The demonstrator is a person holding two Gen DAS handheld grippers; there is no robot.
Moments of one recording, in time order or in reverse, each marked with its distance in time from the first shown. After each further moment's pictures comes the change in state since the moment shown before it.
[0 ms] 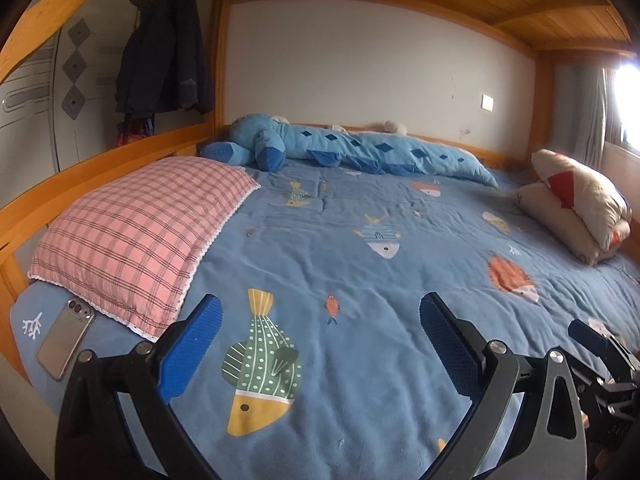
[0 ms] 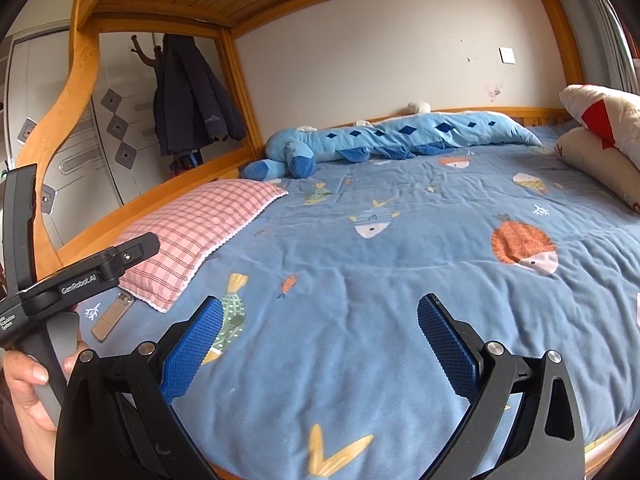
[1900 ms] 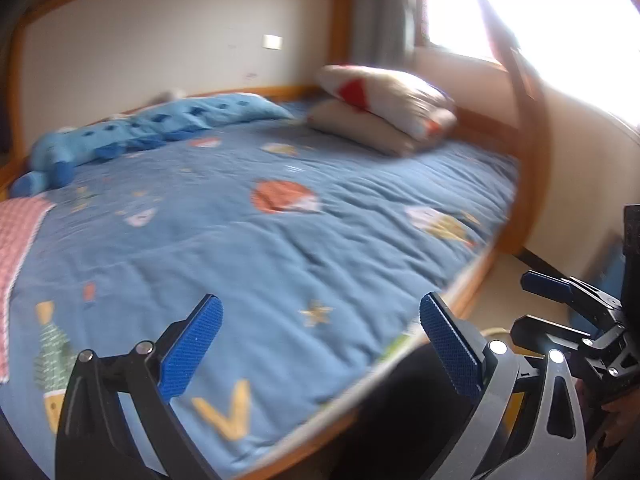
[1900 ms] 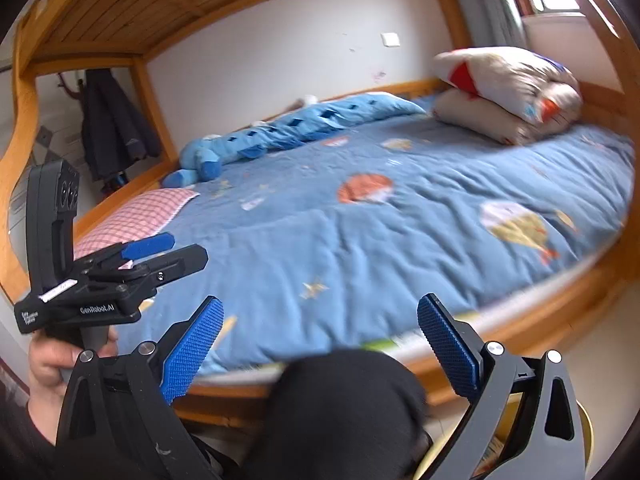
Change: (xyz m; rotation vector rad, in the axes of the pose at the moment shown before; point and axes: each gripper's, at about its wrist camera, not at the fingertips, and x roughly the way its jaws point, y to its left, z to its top) left arm -0.032 -0.188 -0.073 0.352 0.129 -0.579; right arm -0.172 -0.092 -0.076 0.166 -0.004 -0.248
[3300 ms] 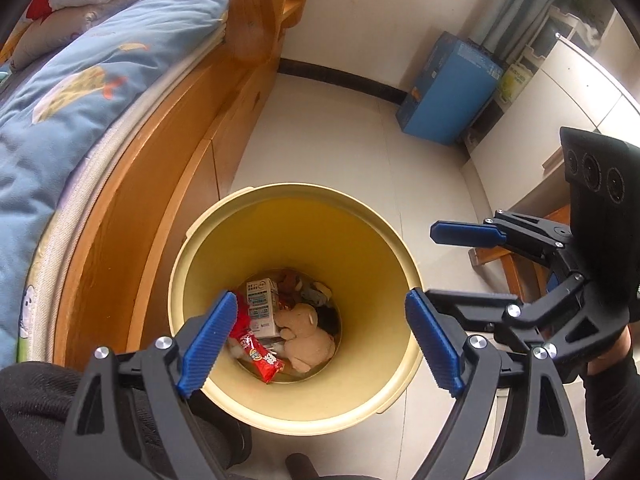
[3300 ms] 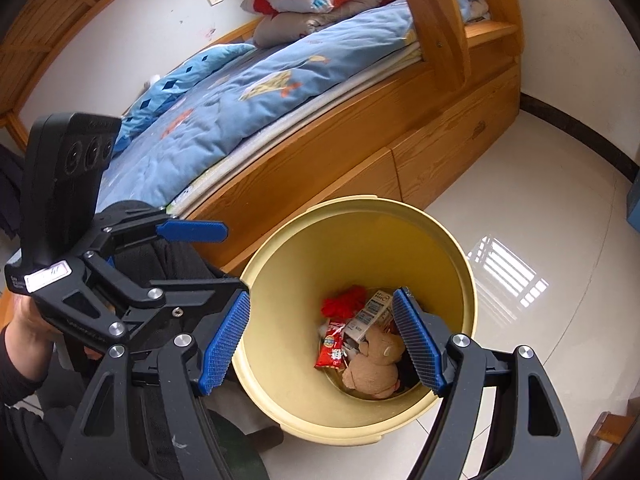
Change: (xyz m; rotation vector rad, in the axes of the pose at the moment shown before) left arm 0.131 -0.310 -0.114 0.500 0.554 -0.700; right arm -0.135 -0.187 -0.171 0.395 0.197 -0.324
